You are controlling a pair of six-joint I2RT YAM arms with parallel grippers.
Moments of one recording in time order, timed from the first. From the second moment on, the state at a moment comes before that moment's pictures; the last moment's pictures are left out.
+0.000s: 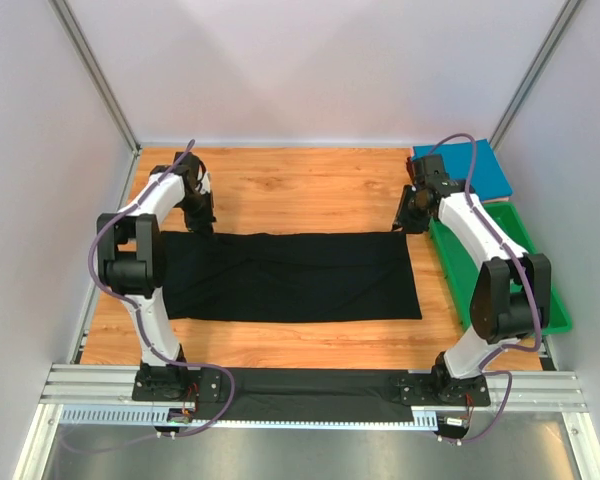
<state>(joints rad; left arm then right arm) -0.04 1.99 1.54 -0.89 0.16 -0.19 0.15 1.67 1.33 -0.74 -0.04 0.47</state>
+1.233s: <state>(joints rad) -0.38 1.52 1.16 -1.17 0.02 -0.67 0.16 1.55 1.26 -0.84 -0.09 0.46</state>
